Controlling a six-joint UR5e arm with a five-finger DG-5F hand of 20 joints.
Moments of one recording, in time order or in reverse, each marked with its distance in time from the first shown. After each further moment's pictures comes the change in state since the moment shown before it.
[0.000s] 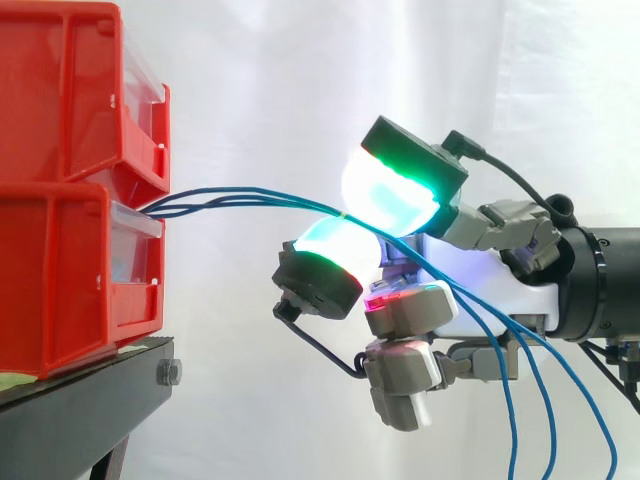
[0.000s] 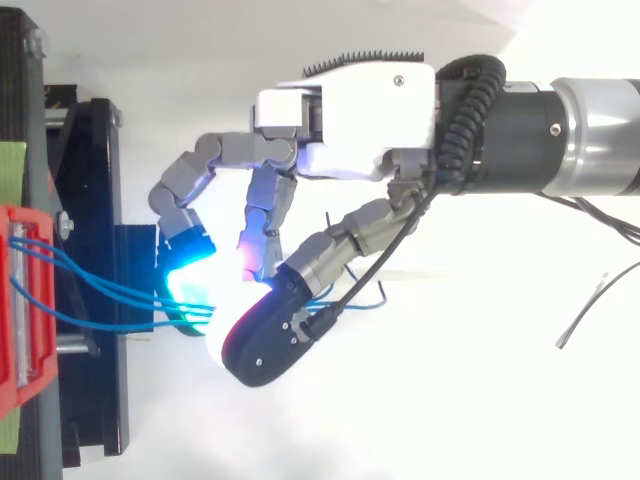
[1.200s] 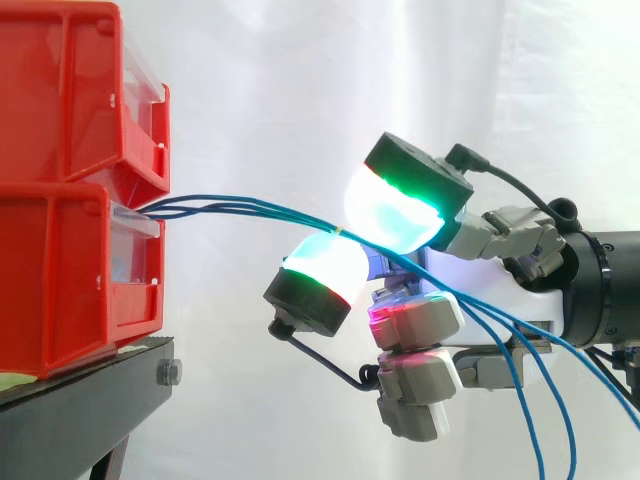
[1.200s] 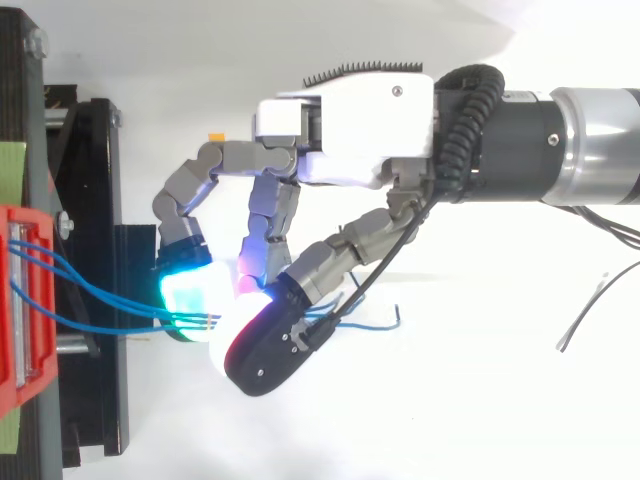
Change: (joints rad) arm 0.009 0.000 0.000 -0.018 0.018 -0.001
